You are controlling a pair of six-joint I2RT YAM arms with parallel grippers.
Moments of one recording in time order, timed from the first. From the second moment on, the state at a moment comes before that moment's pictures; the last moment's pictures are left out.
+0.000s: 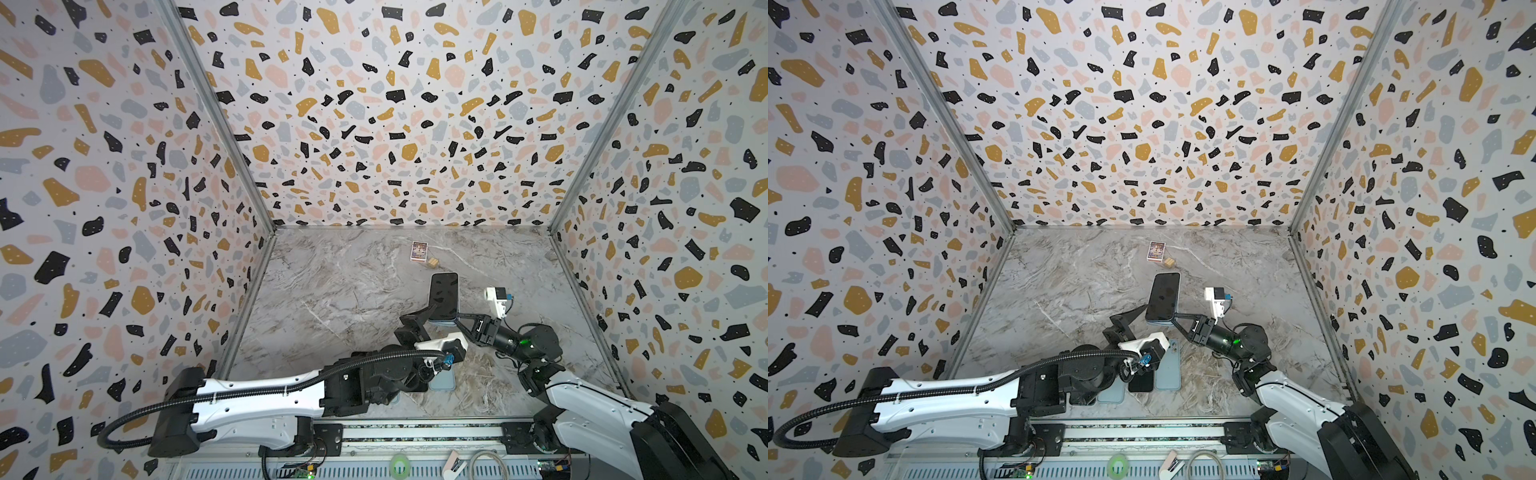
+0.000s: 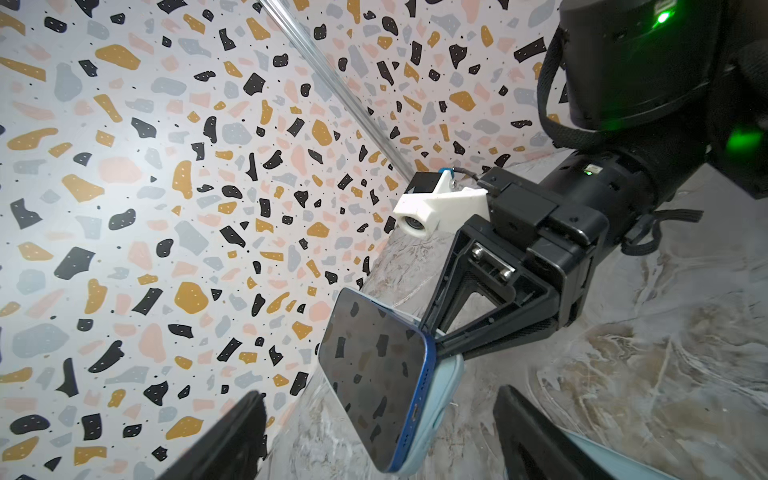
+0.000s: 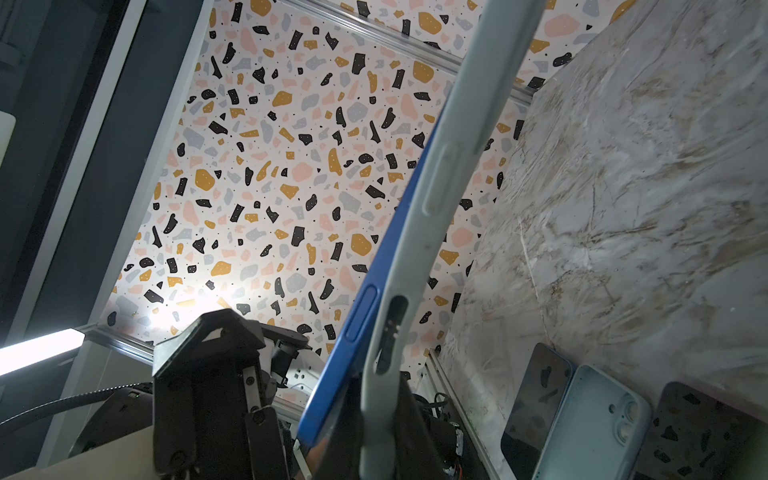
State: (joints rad) left arm -1.39 1.10 0.81 0.15 -0.63 0.65; right arm 0.52 1.00 0.20 1.04 -0.65 1.33
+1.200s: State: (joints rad) left arm -1.35 1.26 0.87 0.19 -0.75 0.80; right arm 0.52 0.99 0.20 1.04 -0.66 1.33
